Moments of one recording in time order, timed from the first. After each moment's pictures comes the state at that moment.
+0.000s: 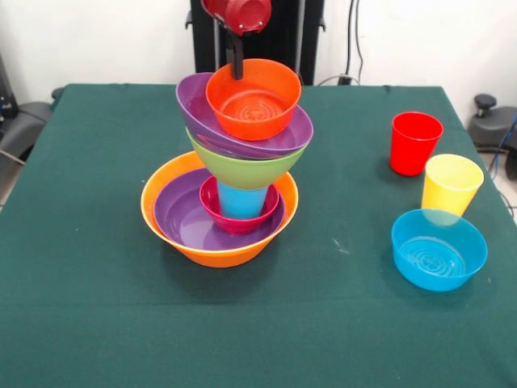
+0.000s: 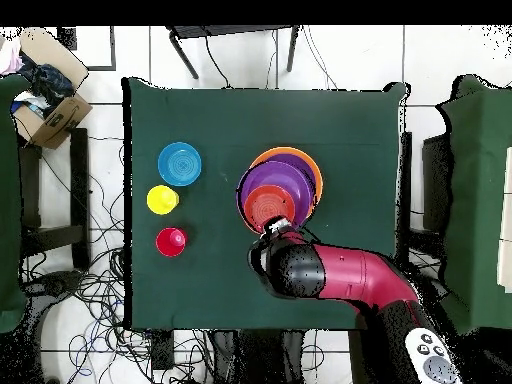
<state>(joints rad) -0.61 -0.93 0.28 2.04 -0.28 0.39 2.76</state>
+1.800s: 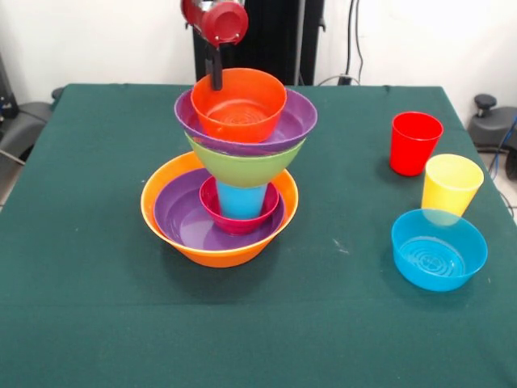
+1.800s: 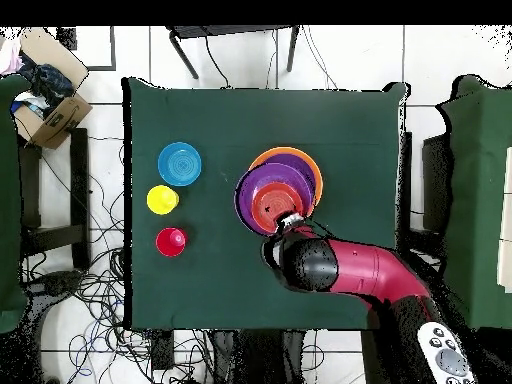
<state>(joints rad) -0.63 -0.89 0.26 1.99 -0.29 0.38 2.76</state>
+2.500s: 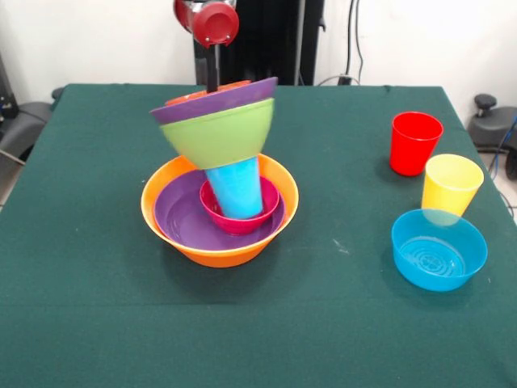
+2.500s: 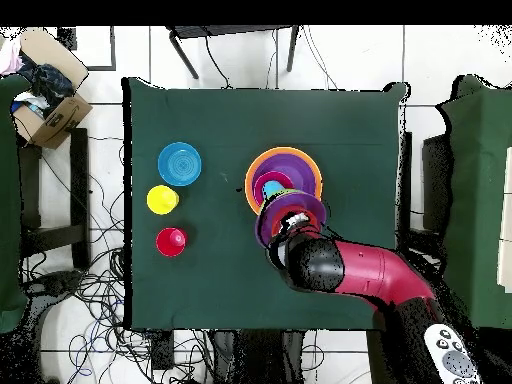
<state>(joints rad) -0.65 -0.88 0.26 1.99 -0.29 0.37 2.76</state>
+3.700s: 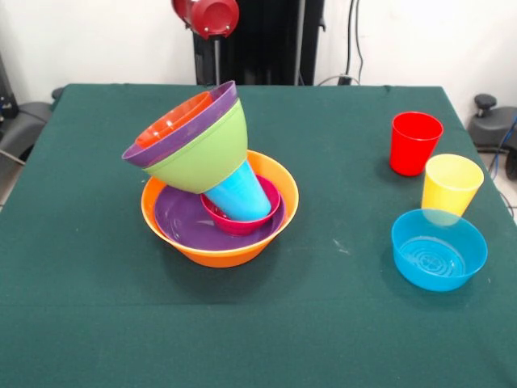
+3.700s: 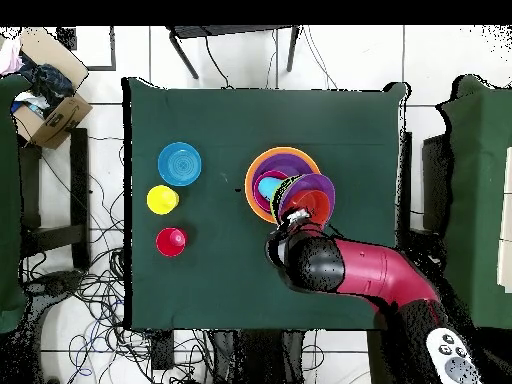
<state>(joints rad) -0.65 -0.92 0.28 1.99 -0.29 0.37 2.76</state>
